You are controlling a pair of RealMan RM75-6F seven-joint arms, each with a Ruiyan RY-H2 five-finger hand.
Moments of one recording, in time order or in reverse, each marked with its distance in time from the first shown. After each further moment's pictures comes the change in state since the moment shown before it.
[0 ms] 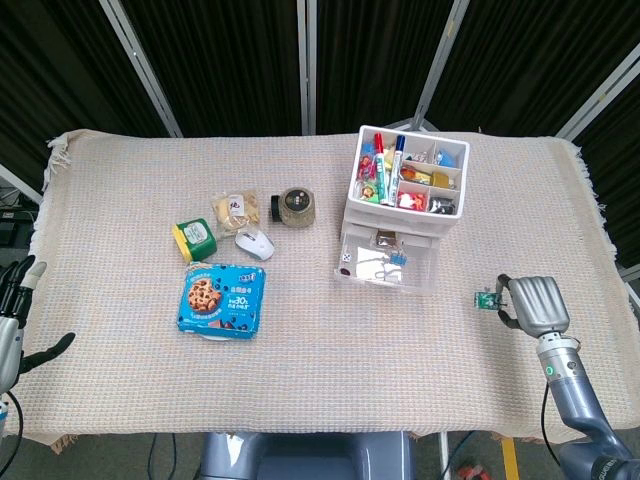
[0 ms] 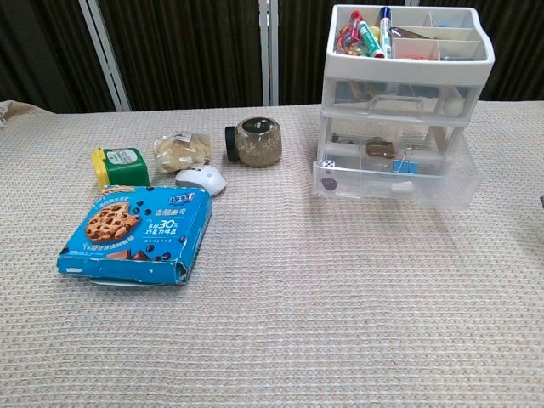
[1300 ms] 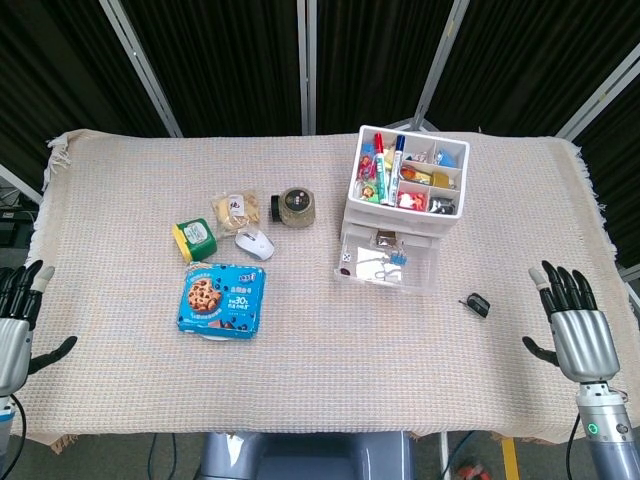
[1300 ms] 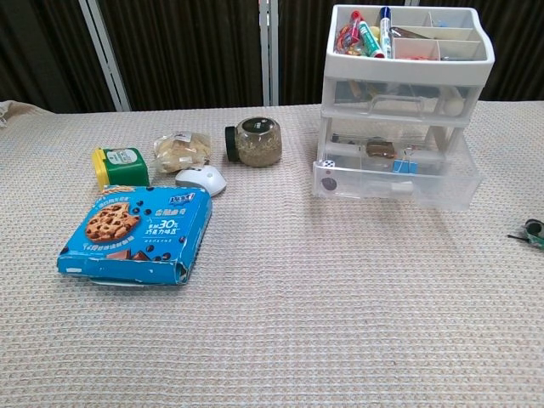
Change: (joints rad) left arm 0.001 -0.032 0.009 0.027 -0.009 -0.019 0.079; right arm -0.243 0.097 -0.002 -0.121 -0.266 0.334 0.117
